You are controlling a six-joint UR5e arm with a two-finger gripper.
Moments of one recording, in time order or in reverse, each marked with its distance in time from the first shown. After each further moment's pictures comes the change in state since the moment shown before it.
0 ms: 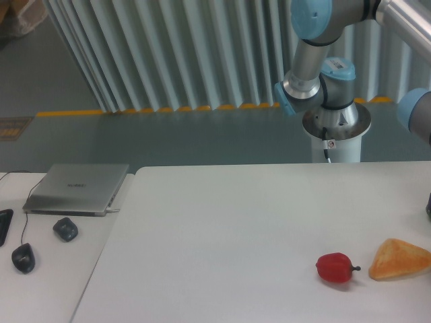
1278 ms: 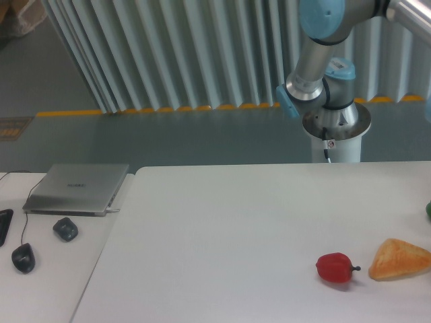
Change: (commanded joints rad) arm 0.129 -0.084 0.032 0.144 0.270 0.419
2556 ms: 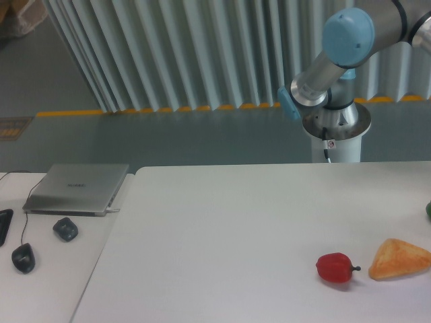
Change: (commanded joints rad) arm 0.029 -0.118 0.043 0.160 0.104 0.149
